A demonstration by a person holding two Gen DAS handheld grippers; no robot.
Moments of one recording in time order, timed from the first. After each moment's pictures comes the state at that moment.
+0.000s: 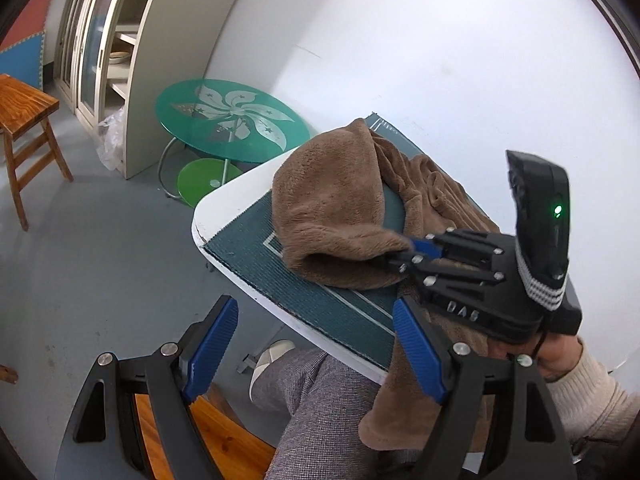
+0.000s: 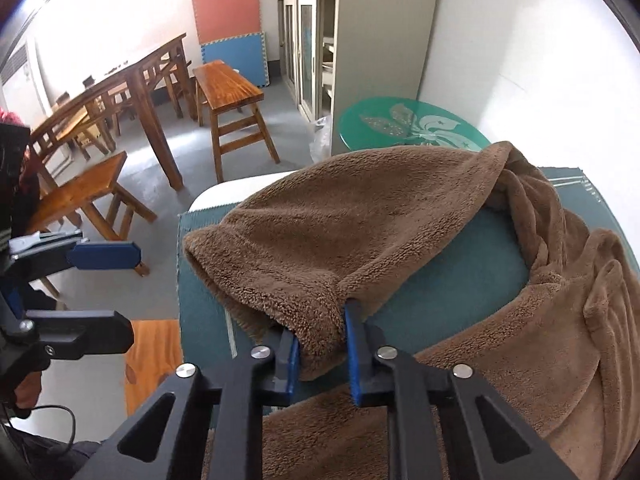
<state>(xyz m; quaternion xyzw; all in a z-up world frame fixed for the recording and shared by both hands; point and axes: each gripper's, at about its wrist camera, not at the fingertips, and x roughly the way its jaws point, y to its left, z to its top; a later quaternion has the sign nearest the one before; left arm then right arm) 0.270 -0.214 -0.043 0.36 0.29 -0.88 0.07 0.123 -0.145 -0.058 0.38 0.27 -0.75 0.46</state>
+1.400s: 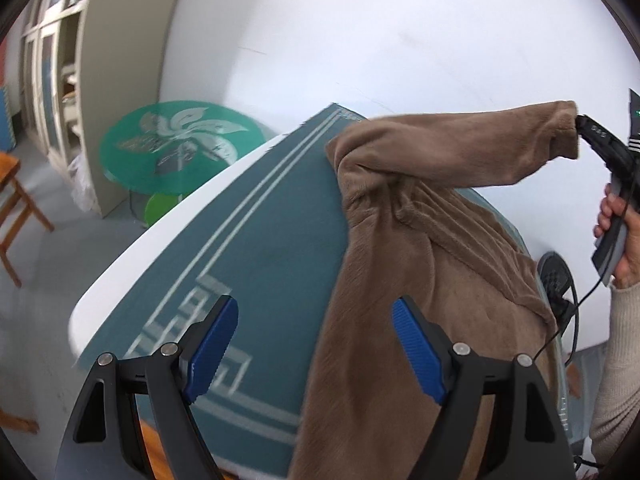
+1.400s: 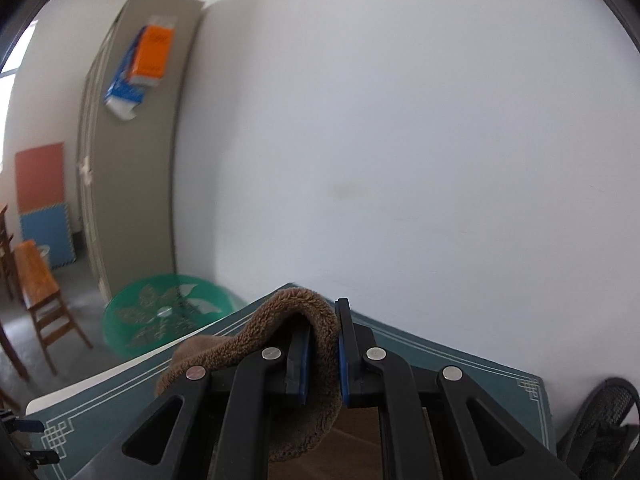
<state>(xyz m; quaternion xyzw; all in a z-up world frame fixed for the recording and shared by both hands) 0.146 -0.152 -0.017 0.39 0.21 -0.90 0.04 -0.012 0.099 0.161 0.15 0.11 -0.97 0.14</state>
